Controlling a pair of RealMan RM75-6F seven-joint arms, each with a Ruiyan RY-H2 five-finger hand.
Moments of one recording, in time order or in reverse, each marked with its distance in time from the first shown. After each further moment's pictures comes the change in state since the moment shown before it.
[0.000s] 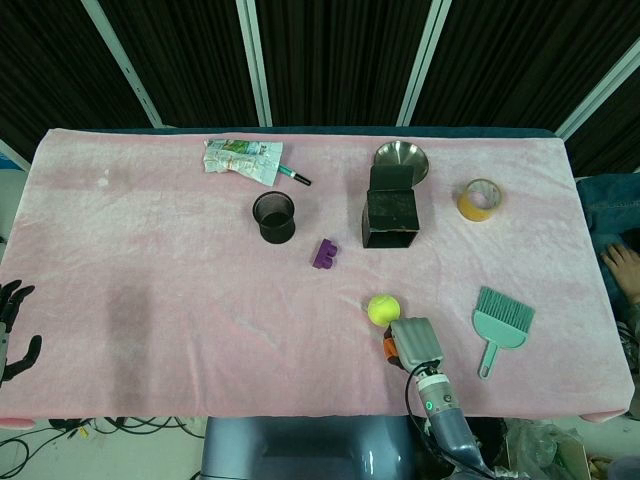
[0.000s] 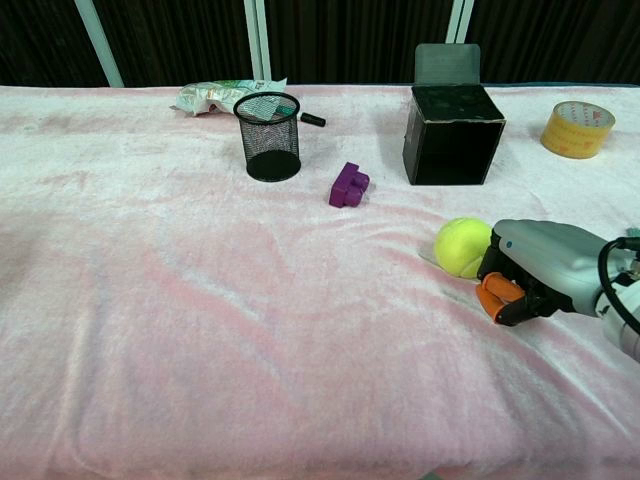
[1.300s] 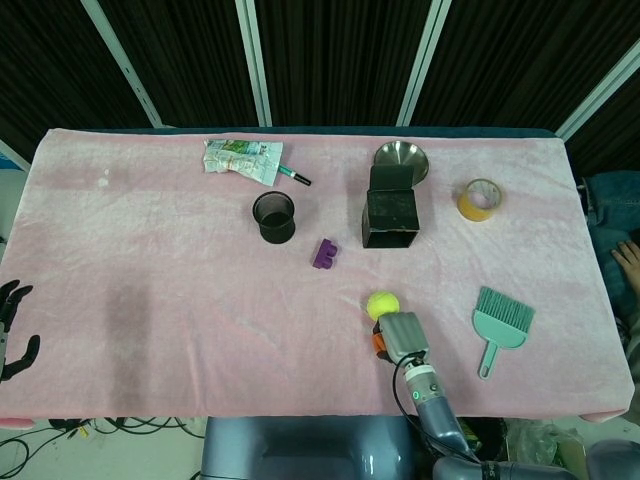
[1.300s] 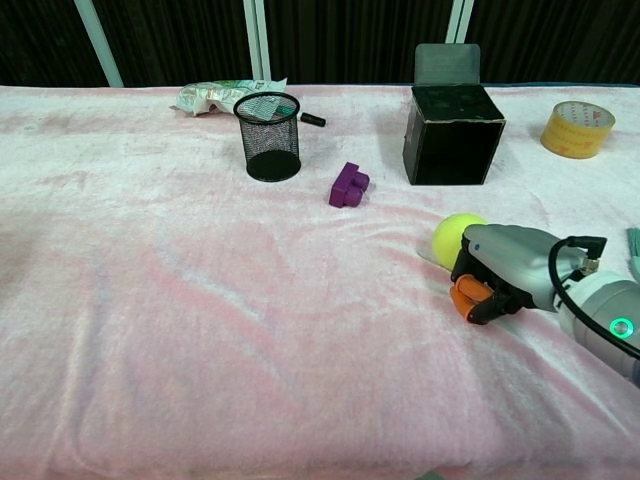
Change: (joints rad) left arm -0.001 0.002 -0.003 -0.001 -0.011 -0.003 0.001; right arm 0.077 -0.057 0.029 0.082 0.084 -0.049 -0.004
